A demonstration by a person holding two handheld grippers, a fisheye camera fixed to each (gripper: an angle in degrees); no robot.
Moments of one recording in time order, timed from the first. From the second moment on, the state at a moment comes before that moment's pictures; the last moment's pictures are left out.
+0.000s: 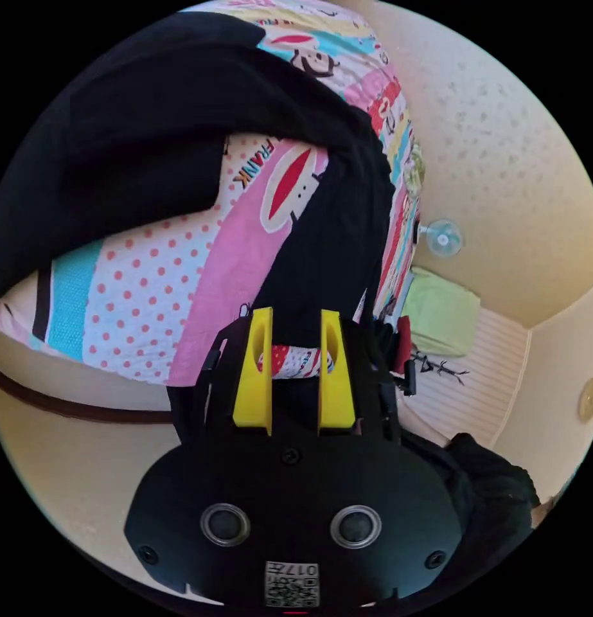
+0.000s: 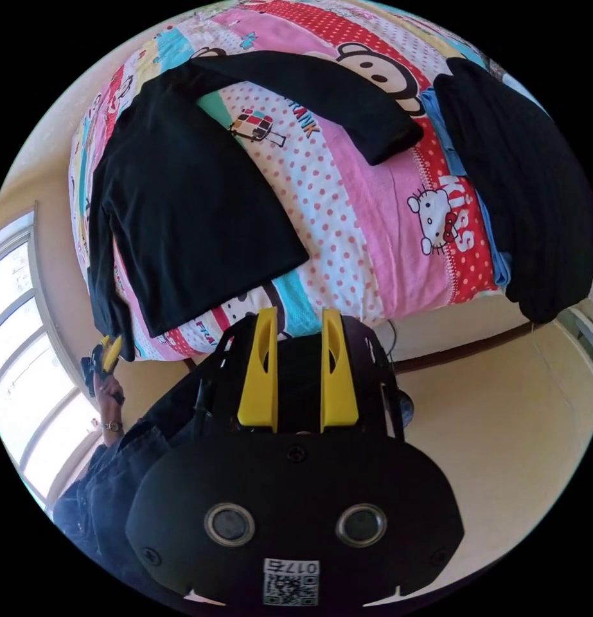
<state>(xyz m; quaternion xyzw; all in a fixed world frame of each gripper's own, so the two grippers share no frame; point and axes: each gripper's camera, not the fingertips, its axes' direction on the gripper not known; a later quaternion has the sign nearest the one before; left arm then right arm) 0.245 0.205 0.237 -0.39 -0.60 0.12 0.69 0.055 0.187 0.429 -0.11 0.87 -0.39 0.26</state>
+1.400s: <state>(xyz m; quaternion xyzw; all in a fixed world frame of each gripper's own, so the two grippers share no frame) 0.615 0.166 0.223 0.05 -0.53 0.04 0.84 0.061 0.345 0.565 -0.04 0.94 -0.28 0.21</state>
